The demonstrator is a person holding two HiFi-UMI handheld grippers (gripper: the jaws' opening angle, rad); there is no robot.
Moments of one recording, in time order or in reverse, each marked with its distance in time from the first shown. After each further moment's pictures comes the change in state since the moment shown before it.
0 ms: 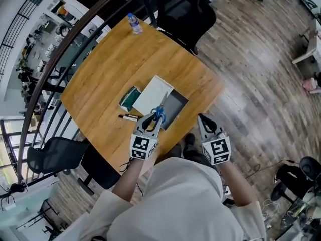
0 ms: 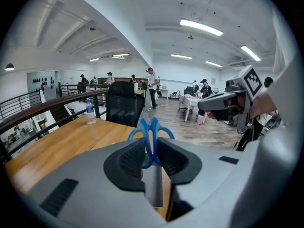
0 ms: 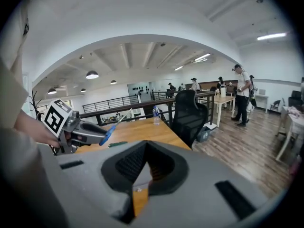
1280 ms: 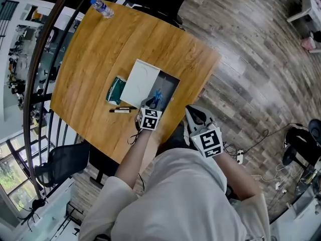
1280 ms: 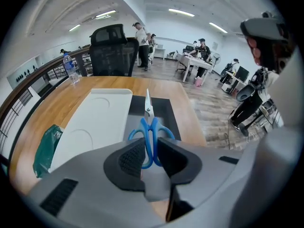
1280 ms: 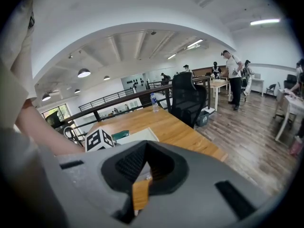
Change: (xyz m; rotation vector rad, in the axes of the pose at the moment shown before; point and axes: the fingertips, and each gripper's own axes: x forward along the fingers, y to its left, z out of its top) left arm 0.131 0.017 -0.181 0.081 0.498 -0.048; right arm 0.027 0.017 -0.061 0.126 0.114 -0.013
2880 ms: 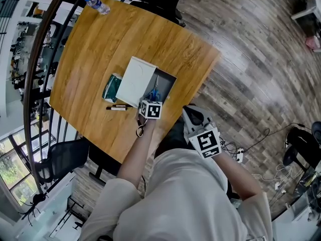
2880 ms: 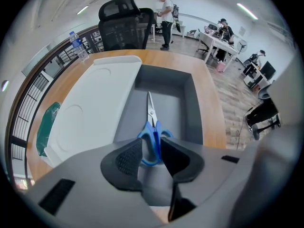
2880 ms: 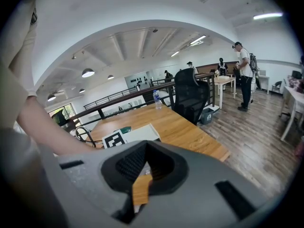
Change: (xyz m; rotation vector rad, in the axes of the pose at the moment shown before) left arm 0.046 0.009 -0.040 -0.132 0.276 0.166; right arm 0.002 -0.014 -0.025 -0.004 0.025 0.062
